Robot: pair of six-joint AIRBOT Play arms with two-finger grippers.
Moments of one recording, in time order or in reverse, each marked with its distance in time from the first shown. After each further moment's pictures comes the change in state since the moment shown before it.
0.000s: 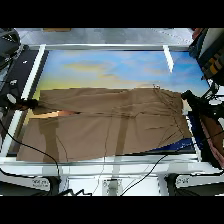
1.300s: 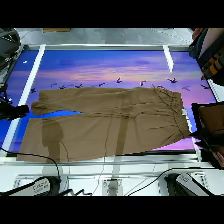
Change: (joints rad) left arm 0.021 0.314 -0.107 0.090 -0.371 -0.119; right arm -0.506 0.446 -0.330 -0.420 0.913 0.158
